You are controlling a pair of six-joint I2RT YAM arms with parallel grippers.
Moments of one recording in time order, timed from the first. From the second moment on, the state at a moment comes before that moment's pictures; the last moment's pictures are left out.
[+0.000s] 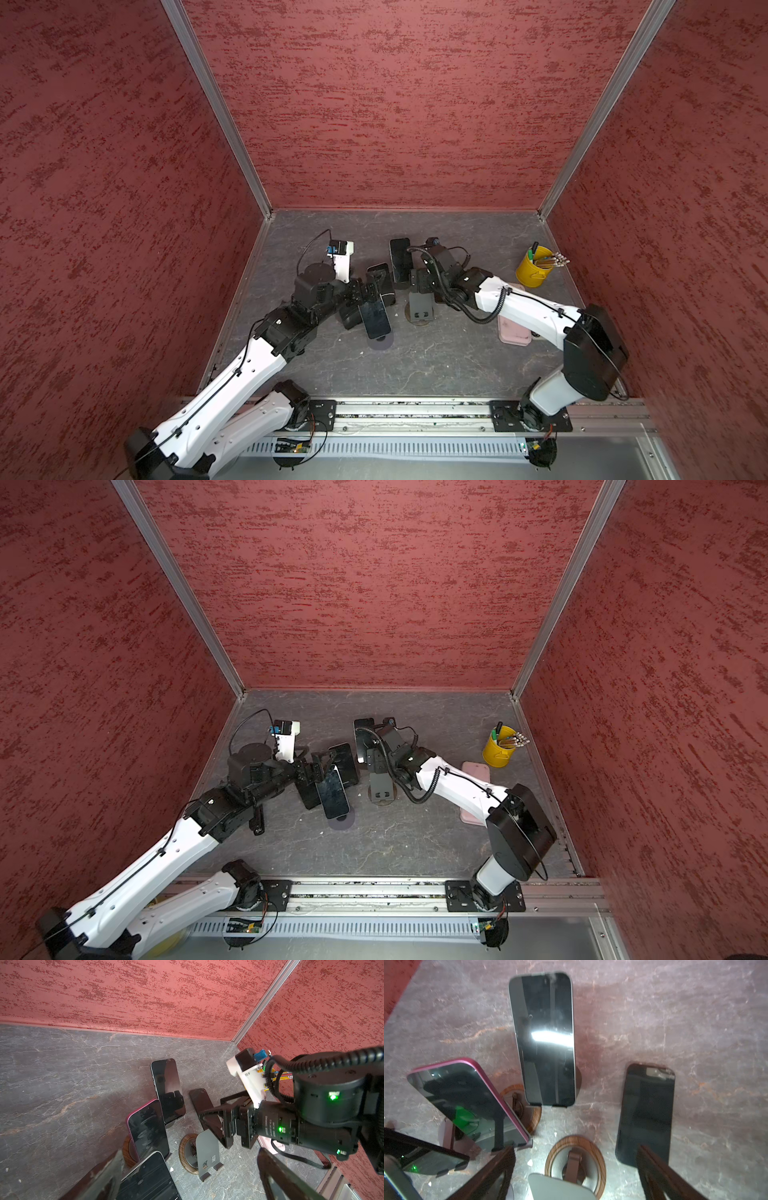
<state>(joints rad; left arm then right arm) -0.60 0.86 0.84 -0.32 -0.01 -0.43 0.75 1.59 1.16 -0.42 0.22 0.52</state>
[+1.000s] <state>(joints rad) -0.60 0.88 0.84 -0.38 -0.01 -0.43 0.87 1.75 1.18 -0.55 0.33 0.67</state>
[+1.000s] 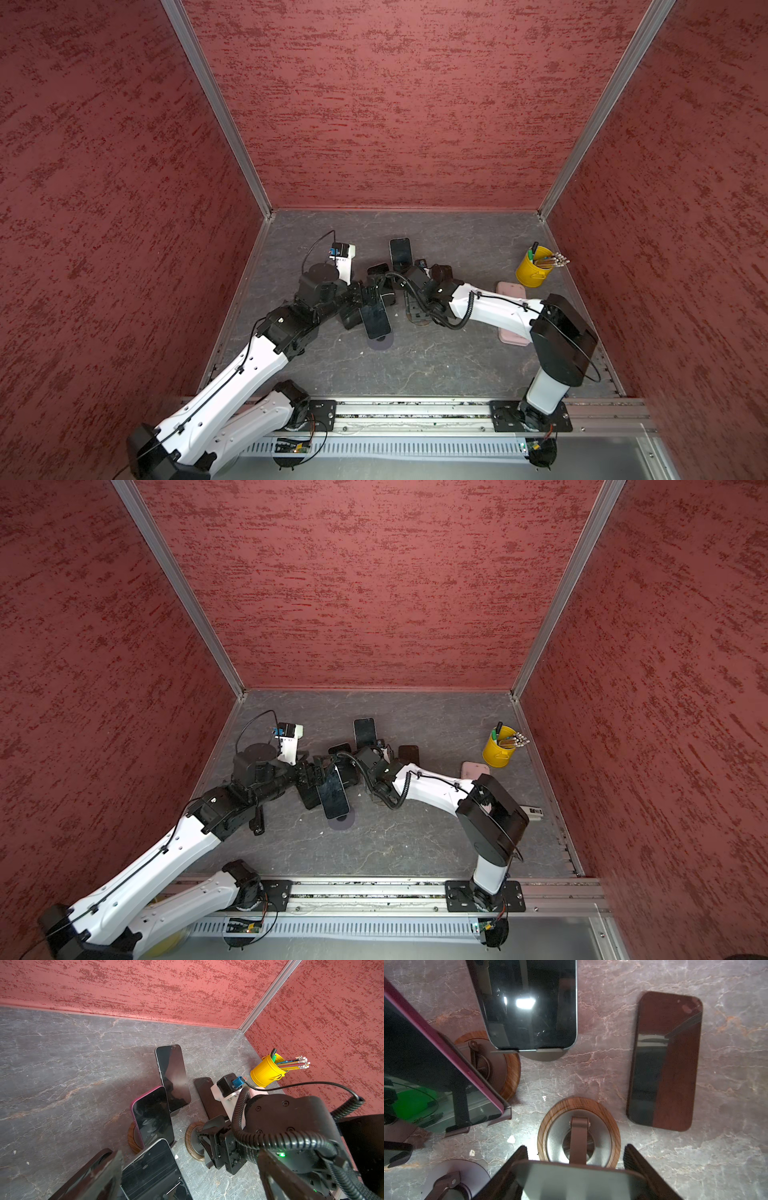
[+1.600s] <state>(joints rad) -0.60 0.92 0.86 -0.38 0.00 -0.42 0.86 1.64 1.18 -0.55 0.33 0.64</state>
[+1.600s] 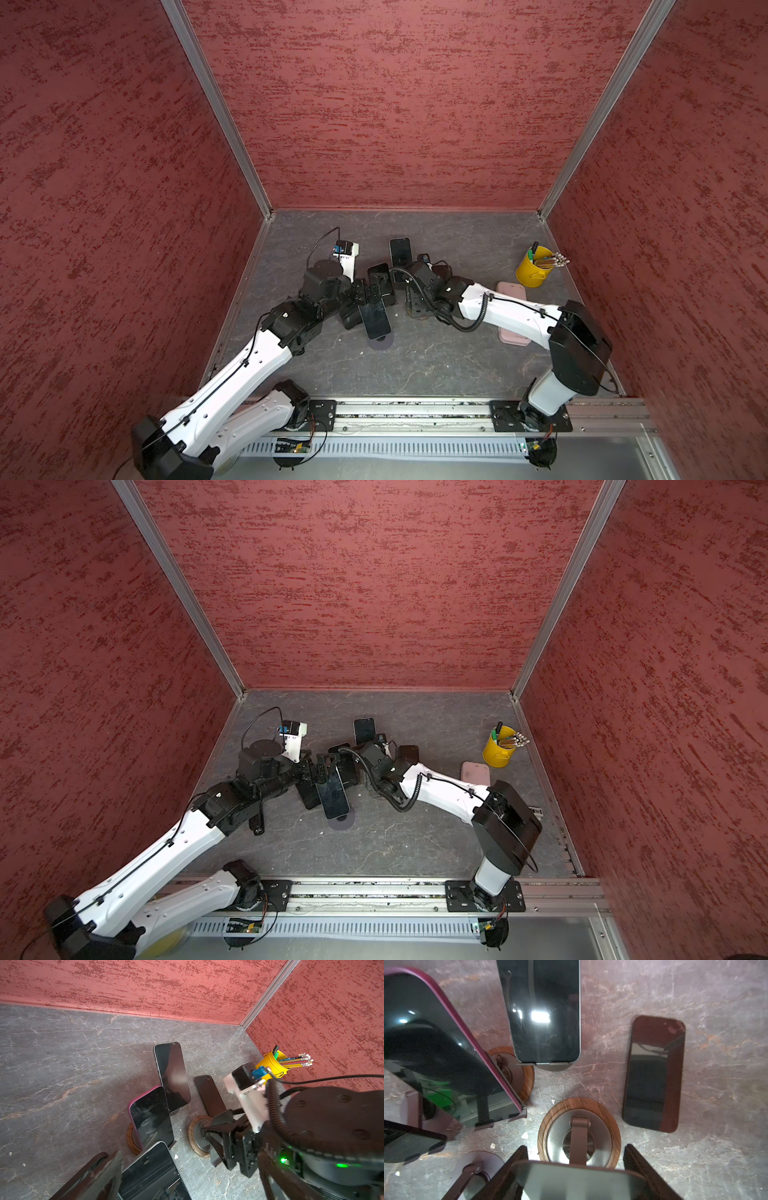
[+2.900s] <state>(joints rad) -0.61 0.98 0.85 -0.22 0.08 -0.43 0.22 1.67 1.20 -0.39 0.26 0.42</state>
